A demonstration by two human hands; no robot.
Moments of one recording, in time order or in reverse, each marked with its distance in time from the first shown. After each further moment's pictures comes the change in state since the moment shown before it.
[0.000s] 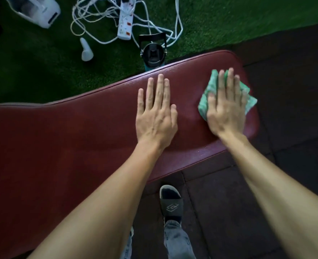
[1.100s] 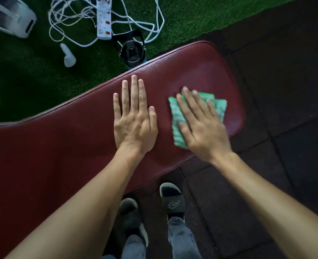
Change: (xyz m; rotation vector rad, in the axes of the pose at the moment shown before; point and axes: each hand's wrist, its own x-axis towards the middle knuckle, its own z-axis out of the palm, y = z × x) left_hand 0.000 0.005 0.006 0.092 0.030 -0.017; right_hand -0.057 0.019 -0.006 -0.026 -0.133 -0.397
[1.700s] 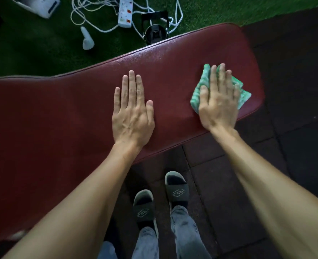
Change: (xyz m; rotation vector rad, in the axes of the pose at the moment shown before) left_hand -0.074 -0.072 -0.008 -0.067 0.004 -0.047; right_hand 0.008 -0.050 0.014 0.054 0.150 0.405
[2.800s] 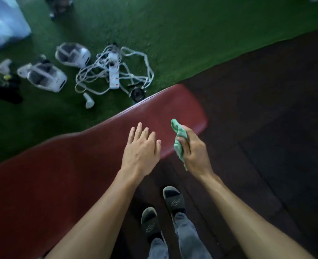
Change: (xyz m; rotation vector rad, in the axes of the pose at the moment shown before) left_hand -0.043 0.056 -0.207 -0.094 -0.319 0.295; right_hand -0.139 -0.051 -0.179 0.780 0.028 0.009
